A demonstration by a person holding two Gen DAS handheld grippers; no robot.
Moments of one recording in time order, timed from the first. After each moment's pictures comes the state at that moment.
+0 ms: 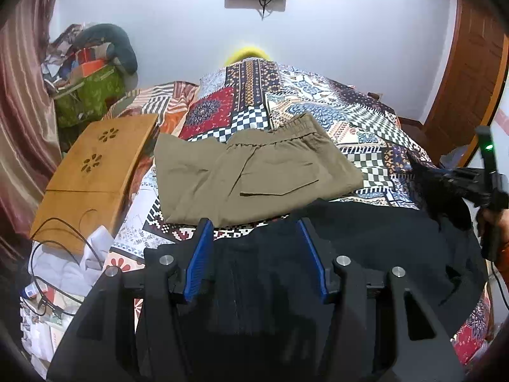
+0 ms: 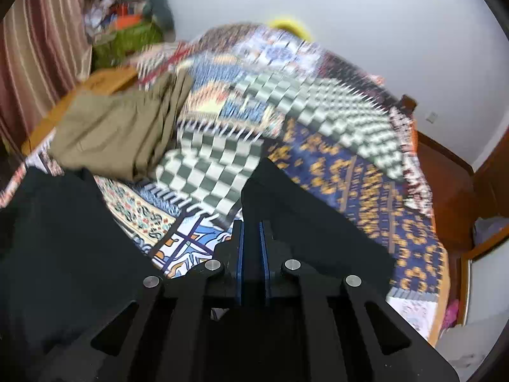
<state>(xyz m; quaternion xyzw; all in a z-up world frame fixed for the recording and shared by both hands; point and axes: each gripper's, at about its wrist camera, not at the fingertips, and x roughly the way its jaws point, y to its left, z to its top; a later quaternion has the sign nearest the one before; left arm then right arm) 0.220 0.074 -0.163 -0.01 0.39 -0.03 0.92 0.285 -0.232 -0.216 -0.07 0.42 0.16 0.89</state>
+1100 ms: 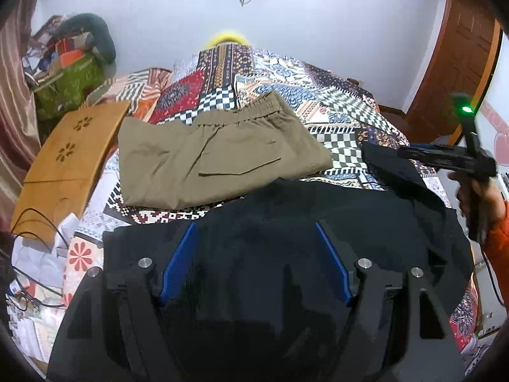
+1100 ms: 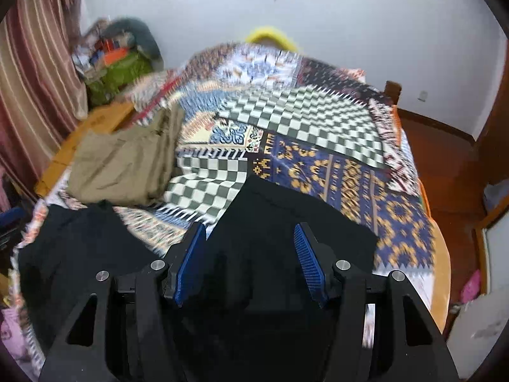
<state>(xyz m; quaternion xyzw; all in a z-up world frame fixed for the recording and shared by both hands) 0.224 0.041 -0.187 -0.02 0.42 -0.07 0.90 0.323 -0.231 -0.222 -0.02 0.45 0.15 0.88</state>
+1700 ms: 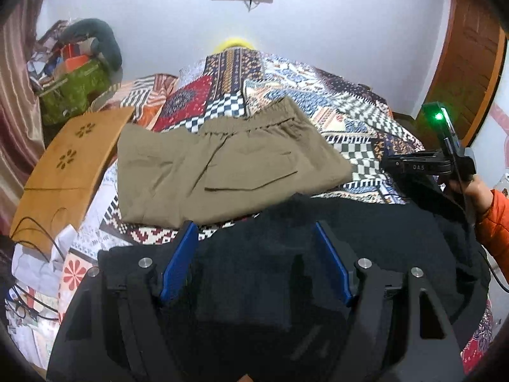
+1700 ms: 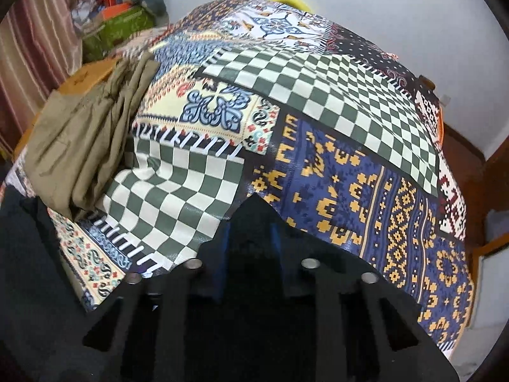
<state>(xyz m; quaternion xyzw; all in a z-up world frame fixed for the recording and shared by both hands) 0.245 0.040 -0.198 -0.01 0.39 -0.06 0.92 0.388 -0.219 -0.274 -0.05 0.48 0.18 0.85</state>
